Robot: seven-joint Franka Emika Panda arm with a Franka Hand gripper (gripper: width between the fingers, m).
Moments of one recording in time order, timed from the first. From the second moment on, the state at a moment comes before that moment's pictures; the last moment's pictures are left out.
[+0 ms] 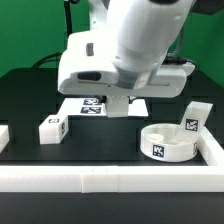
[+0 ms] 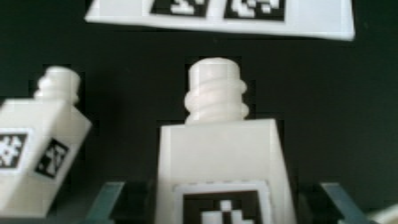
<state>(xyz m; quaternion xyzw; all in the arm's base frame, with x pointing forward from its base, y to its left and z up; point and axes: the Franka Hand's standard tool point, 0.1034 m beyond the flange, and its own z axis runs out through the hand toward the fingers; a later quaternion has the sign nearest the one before) 0.525 -0.005 0.074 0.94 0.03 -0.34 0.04</state>
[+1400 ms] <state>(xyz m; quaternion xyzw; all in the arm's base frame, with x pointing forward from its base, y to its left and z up) 0.541 0.009 0.102 0.96 0.04 0.29 0.04</state>
